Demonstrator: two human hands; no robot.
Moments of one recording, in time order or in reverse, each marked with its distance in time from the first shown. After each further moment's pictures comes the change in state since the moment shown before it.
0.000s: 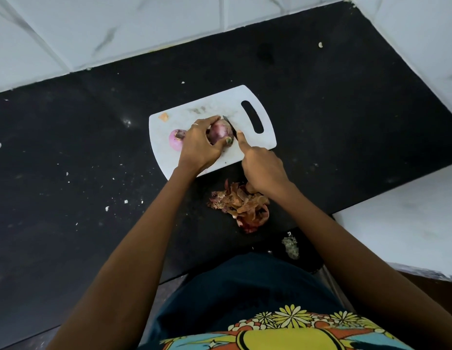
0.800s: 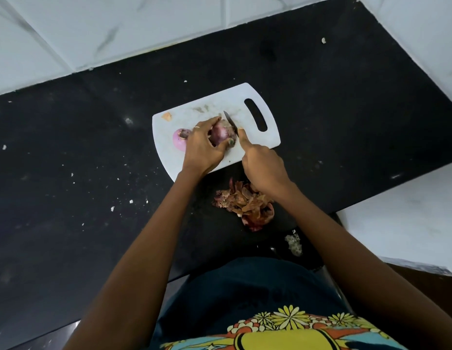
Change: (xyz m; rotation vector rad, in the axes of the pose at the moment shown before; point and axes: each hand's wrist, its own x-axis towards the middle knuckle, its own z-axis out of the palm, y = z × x) left_hand -0.008 -0.001 -0.002 -0.036 0.026 -0.017; right_hand -0.002 -0.010 0.000 0.060 0.053 -0.007
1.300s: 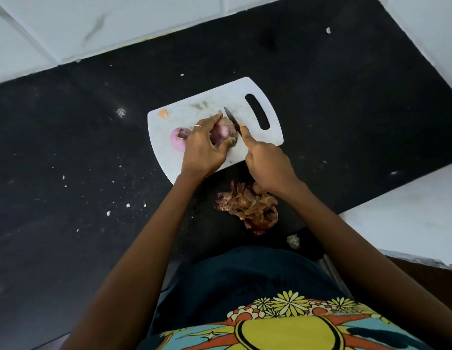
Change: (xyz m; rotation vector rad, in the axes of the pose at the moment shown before) left_hand 0.004 -0.001 0.001 0.015 -0.031 0.025; right_hand 0.013 0.004 -0.003 0.011 -0.025 0.005
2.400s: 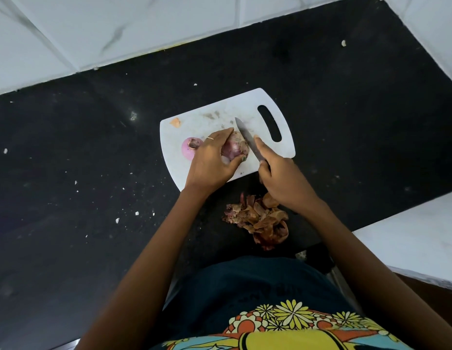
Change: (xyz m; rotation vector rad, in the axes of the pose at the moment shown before) left_hand -0.007 0.000 -0.010 0.113 -0.029 0.100; right_hand -0.008 0.003 -0.008 0.352 -0.005 0.003
